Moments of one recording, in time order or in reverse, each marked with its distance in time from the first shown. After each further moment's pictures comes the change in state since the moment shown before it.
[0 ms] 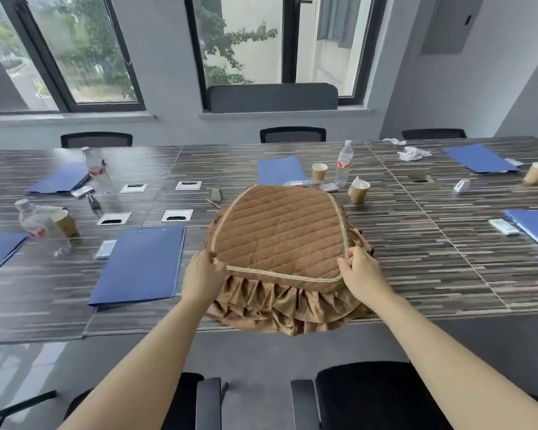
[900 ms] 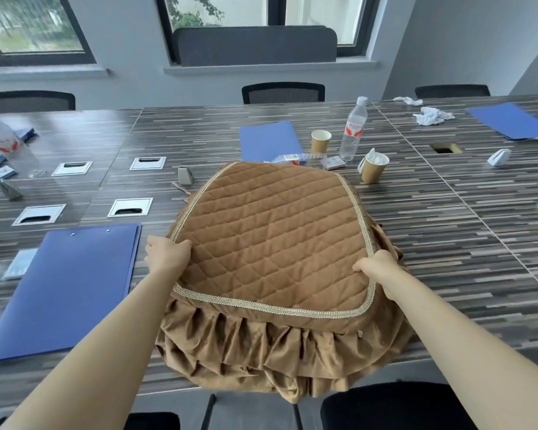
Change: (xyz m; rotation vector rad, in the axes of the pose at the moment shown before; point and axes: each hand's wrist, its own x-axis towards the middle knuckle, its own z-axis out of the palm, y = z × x) left_hand 0.230 -0.050 0.113 -0.068 0.050 -0.445; right_hand 0.199 0.067 0.091 0.250 -0.130 0.615
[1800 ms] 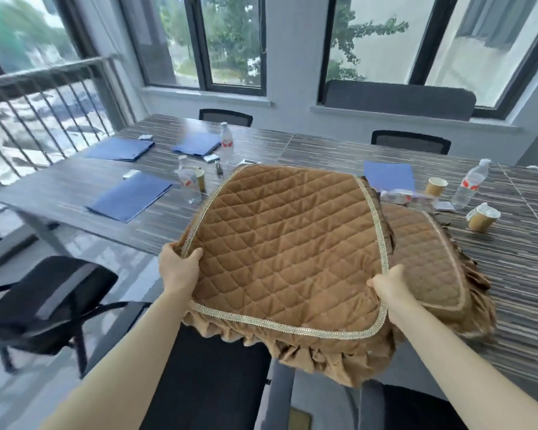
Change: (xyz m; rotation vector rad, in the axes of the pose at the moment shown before) left_hand -0.233 -0.200 -0.333 -0.453 0.434 -0.058; right_hand -0.330 -0.012 0.057 0.115 -0.110 -0.357
